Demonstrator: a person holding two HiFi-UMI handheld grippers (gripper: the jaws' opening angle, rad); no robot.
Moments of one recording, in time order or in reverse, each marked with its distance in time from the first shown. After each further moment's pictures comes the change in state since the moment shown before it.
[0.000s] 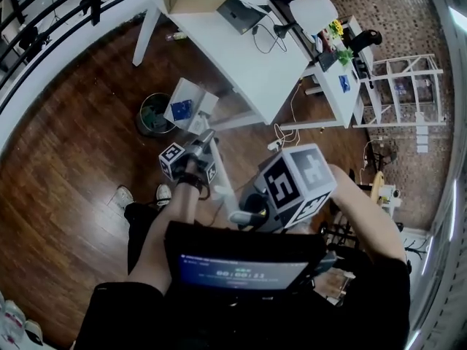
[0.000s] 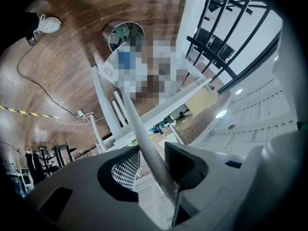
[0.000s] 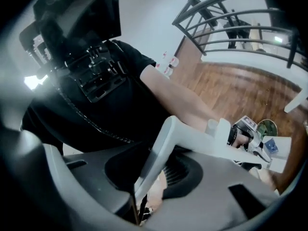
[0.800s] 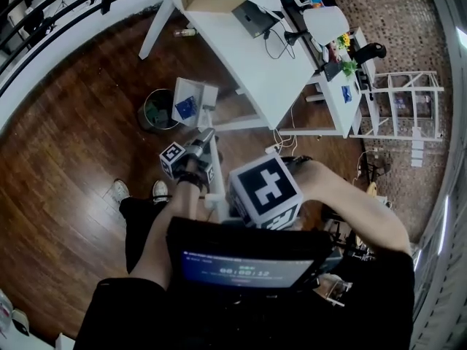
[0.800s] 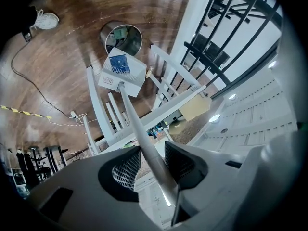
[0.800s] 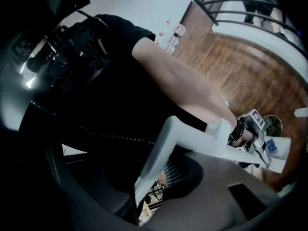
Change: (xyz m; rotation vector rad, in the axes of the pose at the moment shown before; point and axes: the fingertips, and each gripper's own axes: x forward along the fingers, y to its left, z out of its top) left arm -0.005 -0.009 0.049 -0.022 -0.150 -0.096; right arm 0.023 -0.016 0.014 0.003 0.381 0.074
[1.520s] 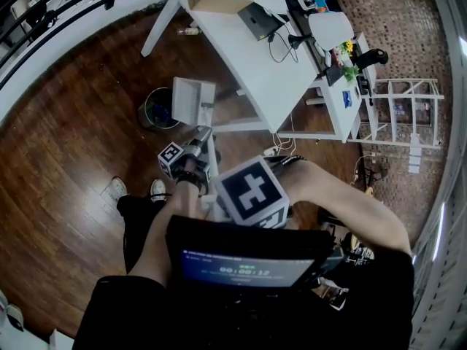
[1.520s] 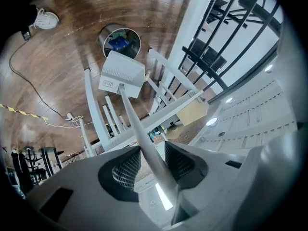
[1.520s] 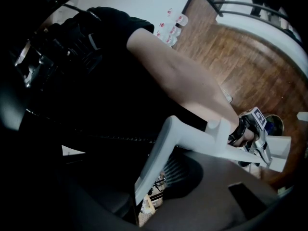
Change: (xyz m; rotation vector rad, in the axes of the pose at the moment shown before) left arm 0.002 -0.006 0.019 -0.008 -0.045 -0.034; right arm -0.002 -0.013 0.004 -0.013 0.093 0.031
